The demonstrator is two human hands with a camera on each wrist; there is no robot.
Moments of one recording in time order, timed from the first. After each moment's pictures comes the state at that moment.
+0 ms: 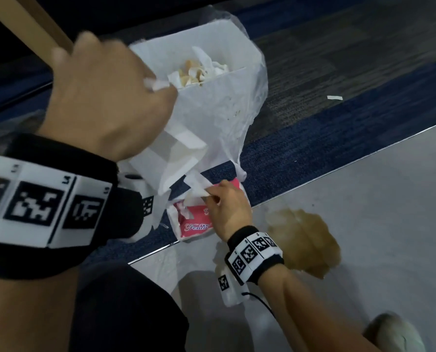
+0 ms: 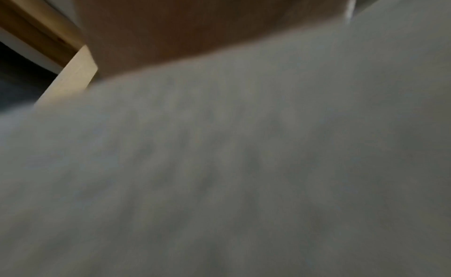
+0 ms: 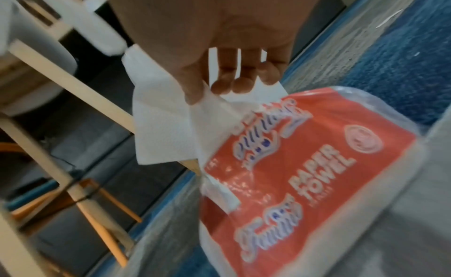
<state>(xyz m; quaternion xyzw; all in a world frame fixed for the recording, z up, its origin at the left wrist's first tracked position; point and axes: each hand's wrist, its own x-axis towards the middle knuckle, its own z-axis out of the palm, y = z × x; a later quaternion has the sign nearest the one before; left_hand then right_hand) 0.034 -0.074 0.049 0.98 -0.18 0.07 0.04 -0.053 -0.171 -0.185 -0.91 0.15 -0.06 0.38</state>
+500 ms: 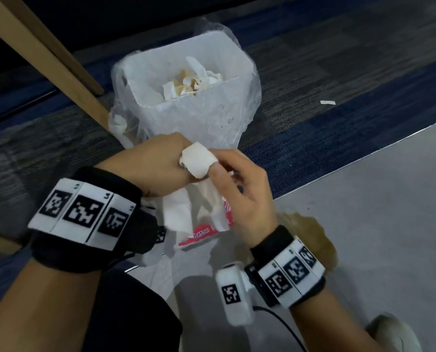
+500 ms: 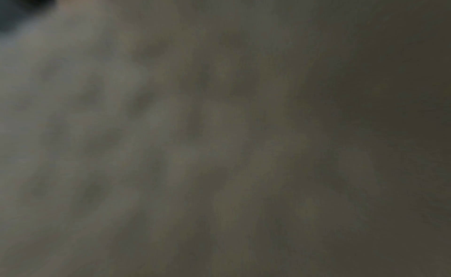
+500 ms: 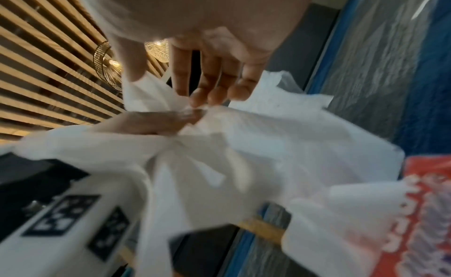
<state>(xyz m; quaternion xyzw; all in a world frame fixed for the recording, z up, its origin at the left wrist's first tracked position) 0.032 -0.078 0.000 0.89 -0.34 -0.27 0.12 -0.073 -0.189 -0.082 -0.74 0.04 -0.21 0.63</state>
